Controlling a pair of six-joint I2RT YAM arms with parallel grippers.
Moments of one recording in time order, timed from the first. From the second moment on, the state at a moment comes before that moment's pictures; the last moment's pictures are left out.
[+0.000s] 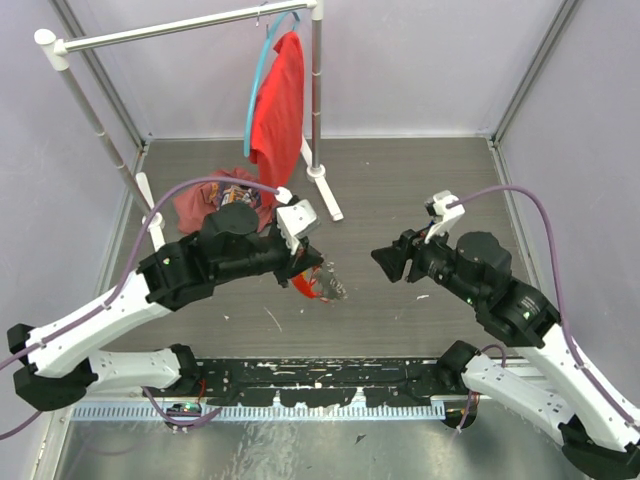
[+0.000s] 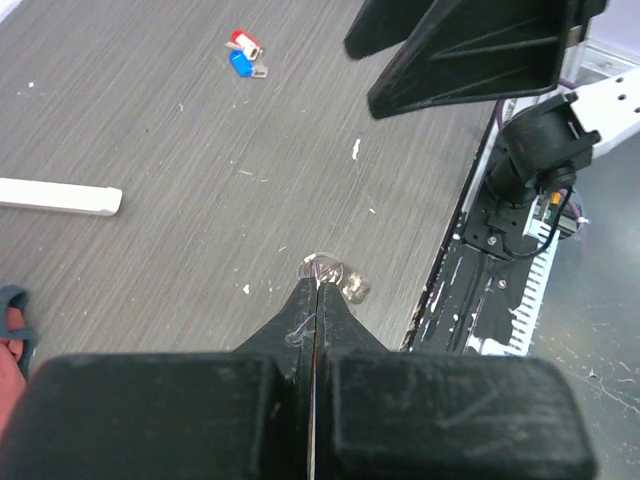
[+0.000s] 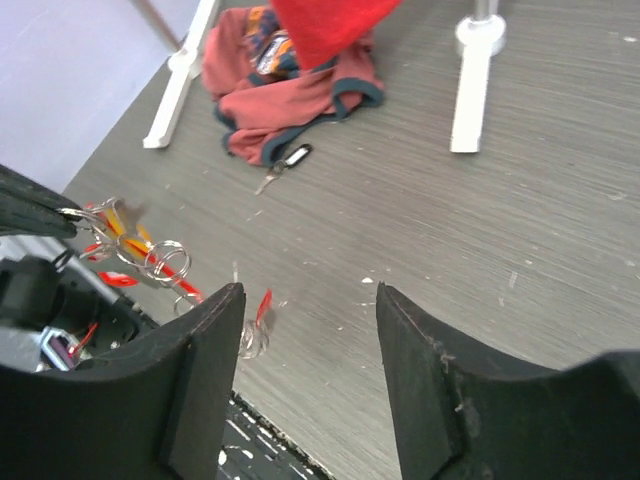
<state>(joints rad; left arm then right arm) -1.08 1.10 1.29 -0.55 0.07 -0.03 0.72 0.64 0.98 -0.60 0.06 0.37</state>
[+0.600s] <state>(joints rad) -1.08 1.00 1.29 -0.56 0.18 0.02 0.72 0.71 1.00 -0.41 -0.45 0.12</state>
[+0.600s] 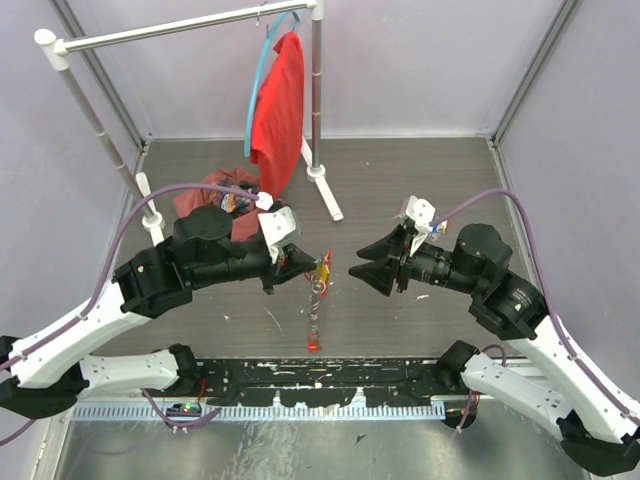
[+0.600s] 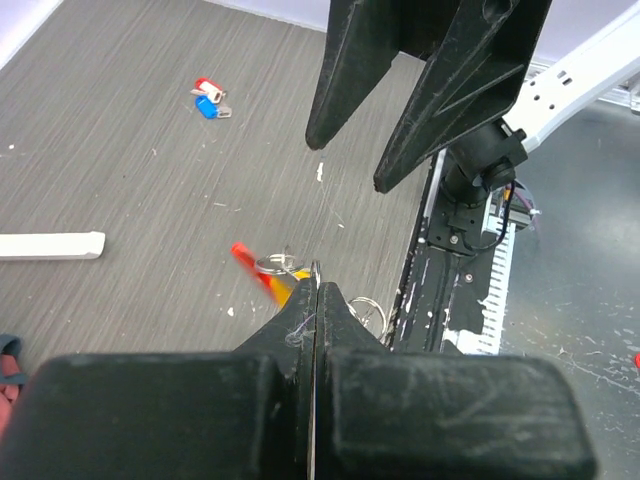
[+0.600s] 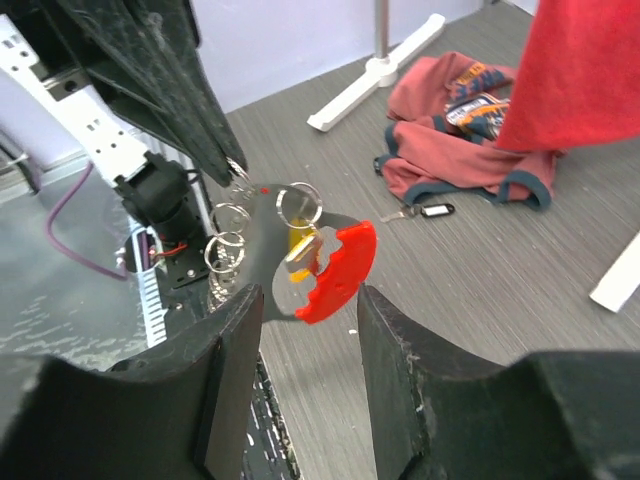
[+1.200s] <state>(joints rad) -1.08 1.00 1.30 -0.49 0.13 -0.01 0.72 0.81 1.05 -0.33 -0.58 0.08</state>
